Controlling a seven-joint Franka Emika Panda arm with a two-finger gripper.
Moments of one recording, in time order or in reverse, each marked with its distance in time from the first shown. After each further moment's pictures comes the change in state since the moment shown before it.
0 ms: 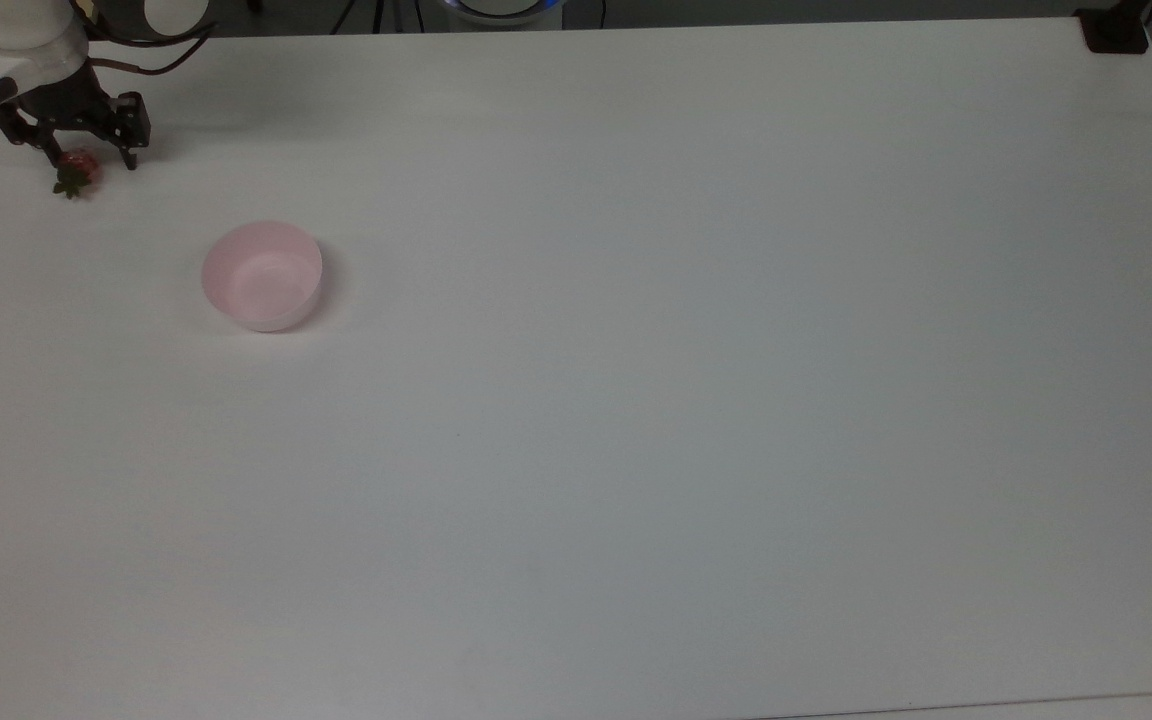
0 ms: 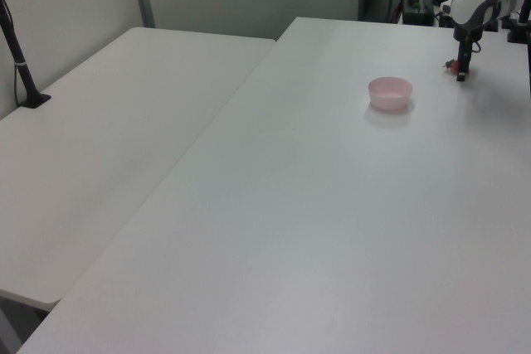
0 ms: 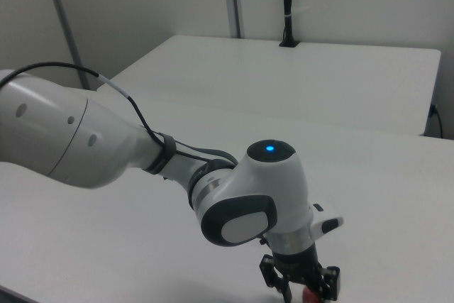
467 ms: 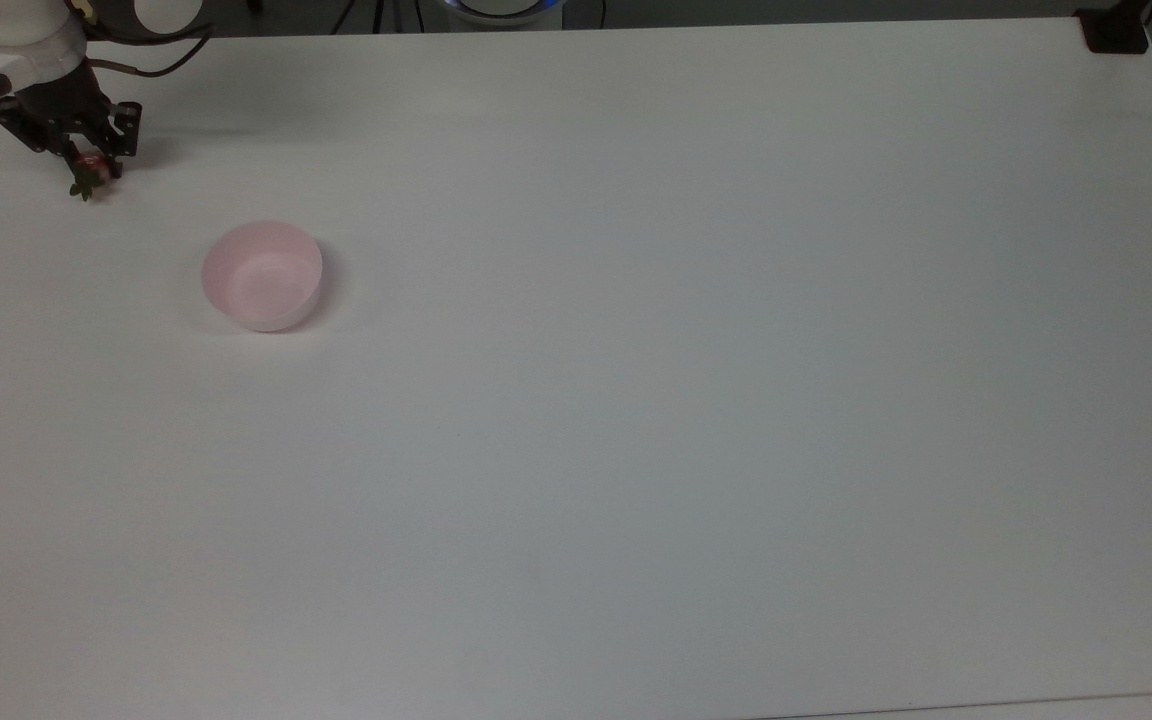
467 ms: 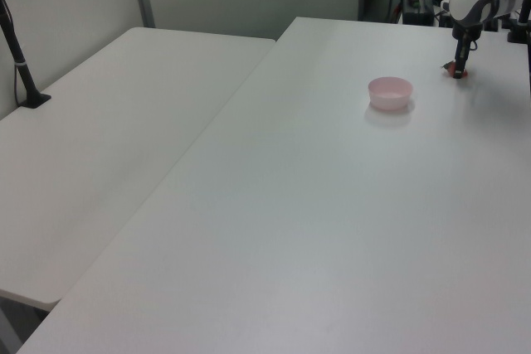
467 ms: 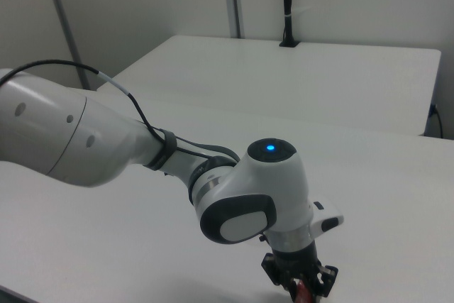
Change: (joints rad) arm 0.001 -0.003 0.005 0.004 0.047 0.000 0.000
